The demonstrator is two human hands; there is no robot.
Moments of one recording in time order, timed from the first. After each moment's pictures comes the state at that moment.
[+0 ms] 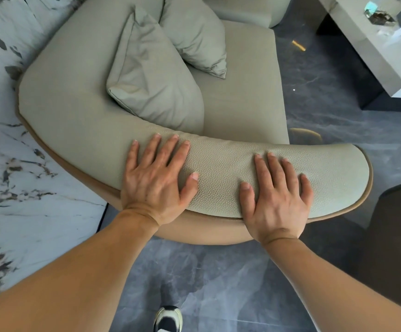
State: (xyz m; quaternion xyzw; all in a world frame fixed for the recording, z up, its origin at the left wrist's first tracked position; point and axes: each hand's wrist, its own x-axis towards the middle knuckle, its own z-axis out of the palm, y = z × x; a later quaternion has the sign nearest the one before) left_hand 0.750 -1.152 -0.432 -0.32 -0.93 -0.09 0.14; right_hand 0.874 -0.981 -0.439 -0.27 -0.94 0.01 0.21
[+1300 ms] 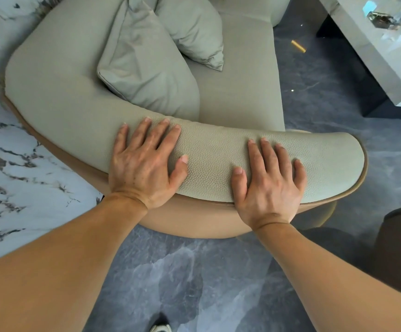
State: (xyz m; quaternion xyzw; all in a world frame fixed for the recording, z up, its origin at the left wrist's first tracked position) left_hand 0.641 -1.084 -0.434 -0.33 -0.93 -0.08 0.14; right_hand 0.767 -0.913 -0.441 -0.28 -0.94 0.02 0.20
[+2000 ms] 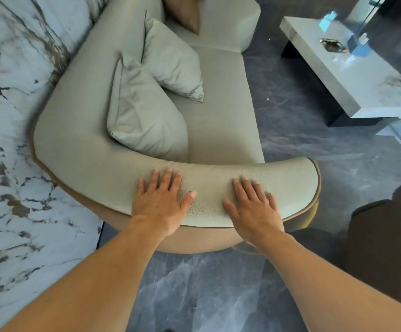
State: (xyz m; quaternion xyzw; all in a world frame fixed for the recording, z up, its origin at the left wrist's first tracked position) left_hand 0.639 -1.078 -0.369 -0.32 -0.92 0.01 -0.21; right_hand 0.772 -0.910 -0.379 -0.29 -0.94 0.09 -0.16
